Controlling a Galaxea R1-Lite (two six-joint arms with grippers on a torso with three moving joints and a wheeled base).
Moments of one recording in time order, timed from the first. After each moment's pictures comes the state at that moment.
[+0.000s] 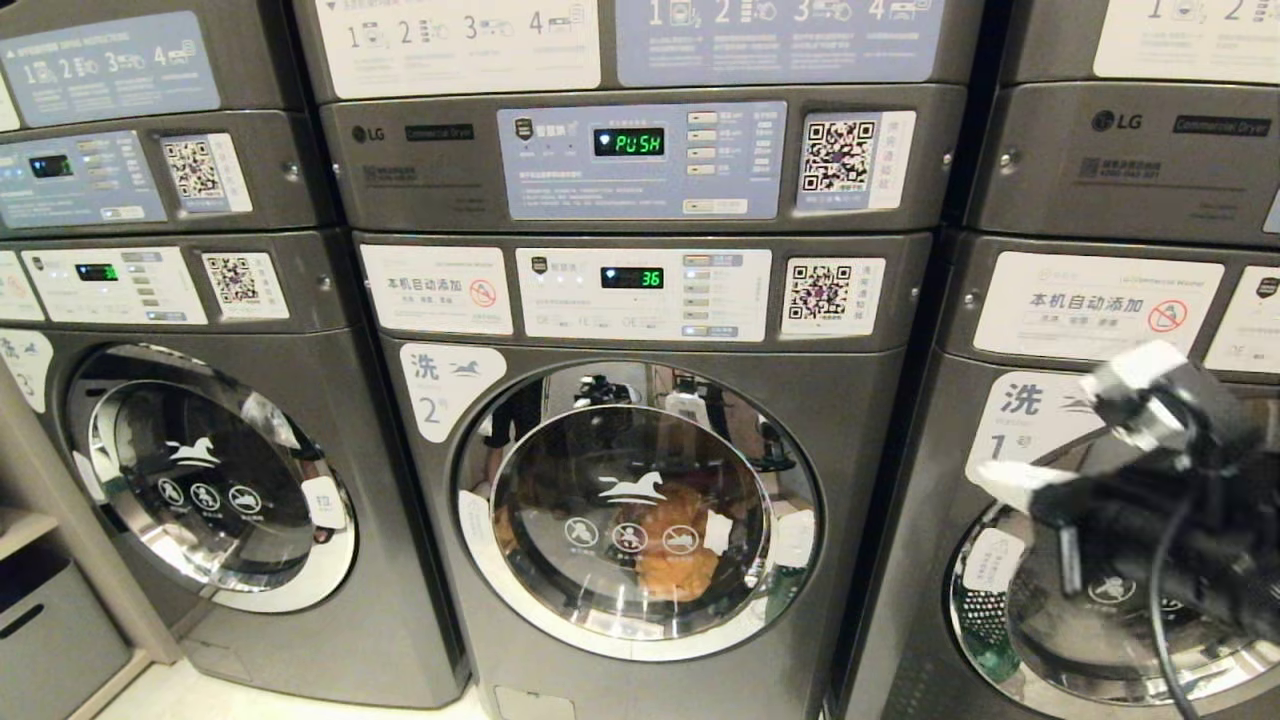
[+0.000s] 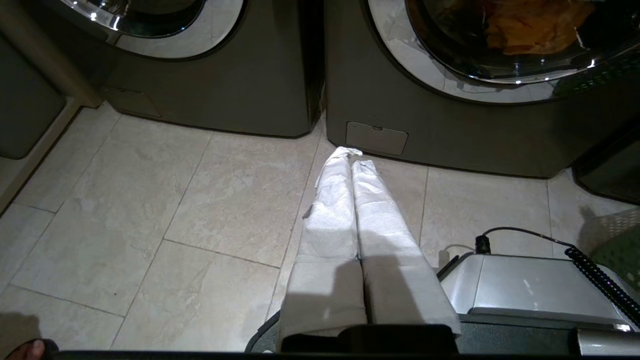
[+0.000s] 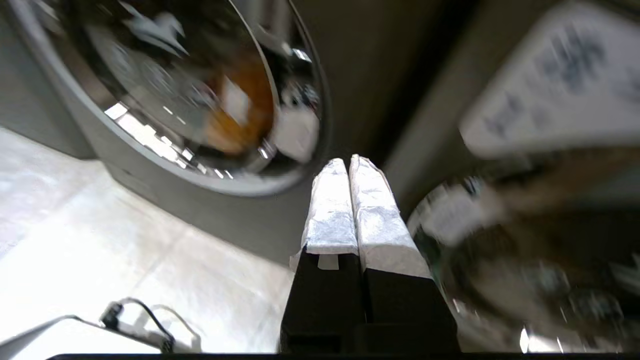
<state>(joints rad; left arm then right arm) 0.17 0.29 -0.13 0.35 -0.05 0.10 0.39 1.26 -0.53 -0.41 -0.14 -0.11</state>
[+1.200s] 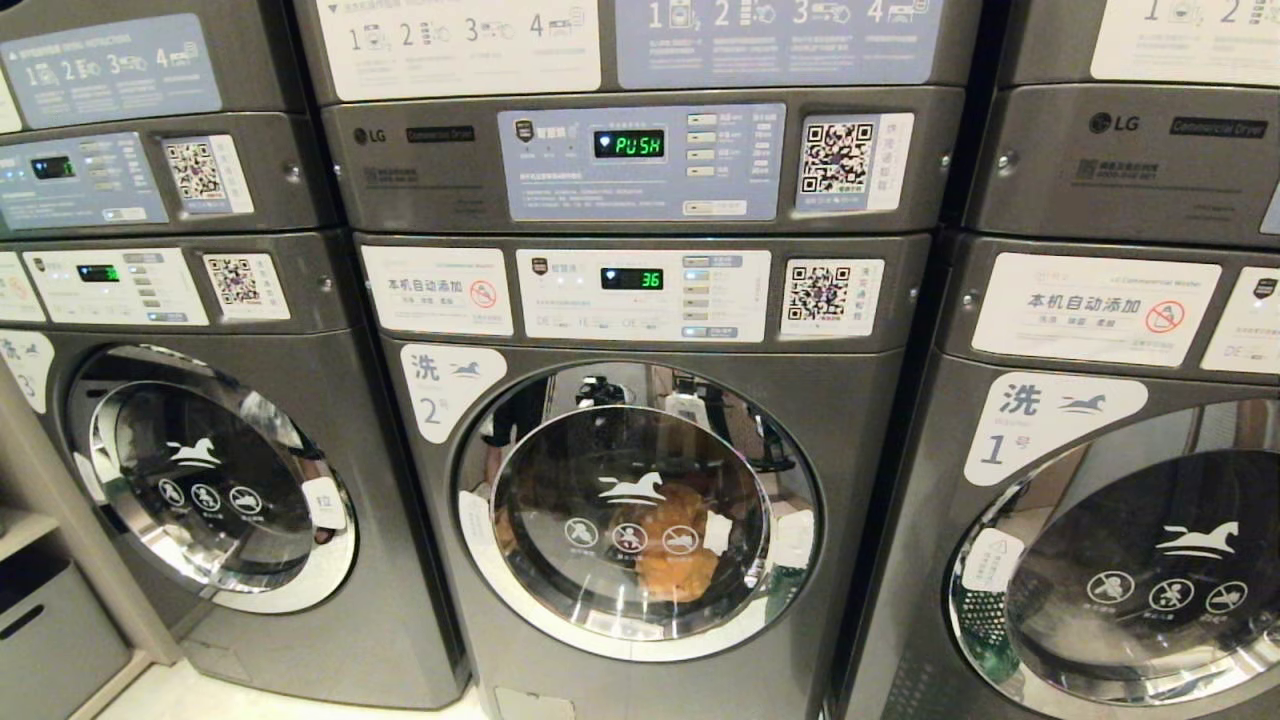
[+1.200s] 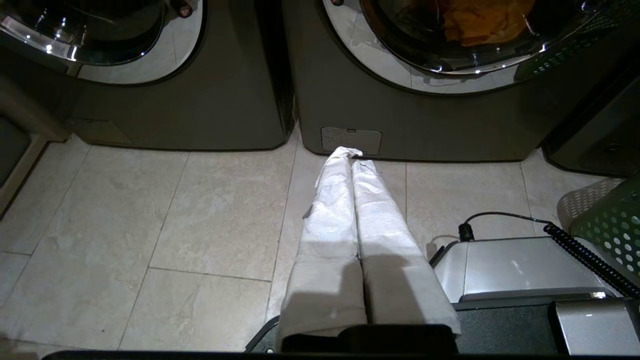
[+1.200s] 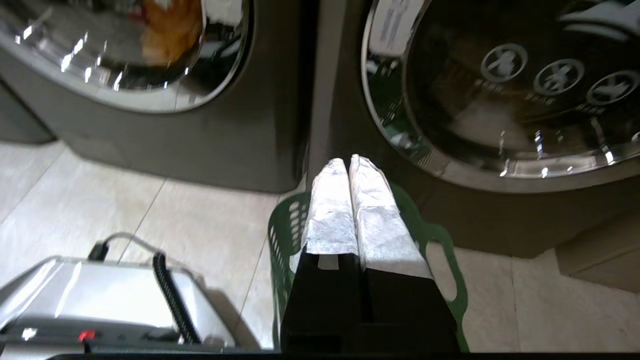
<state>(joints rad) 0.06 0.28 -0.13 0.34 -0.07 0.11 0.03 0.32 -0.05 0.14 0.00 -0.07</state>
